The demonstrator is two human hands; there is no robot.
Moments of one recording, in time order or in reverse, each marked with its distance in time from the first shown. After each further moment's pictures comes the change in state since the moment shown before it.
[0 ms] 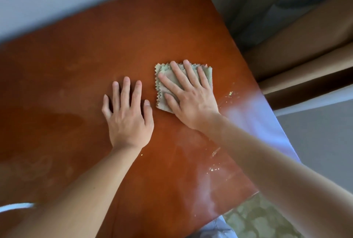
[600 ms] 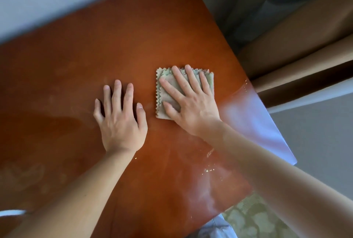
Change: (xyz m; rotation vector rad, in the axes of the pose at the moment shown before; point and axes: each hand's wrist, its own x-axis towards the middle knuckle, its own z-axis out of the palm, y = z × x) left_hand -0.001 0.003 -0.003 0.002 0.007 -0.008; right_hand -0.018 0.009 0.001 0.018 0.009 0.058
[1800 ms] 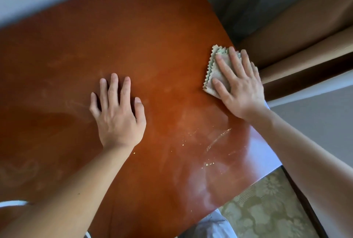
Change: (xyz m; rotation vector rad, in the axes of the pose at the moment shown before) left_hand 0.002 0.002 0.001 -0.028 -0.002 0.002; right_hand -0.024 0.108 -0.010 0.068 0.051 0.235
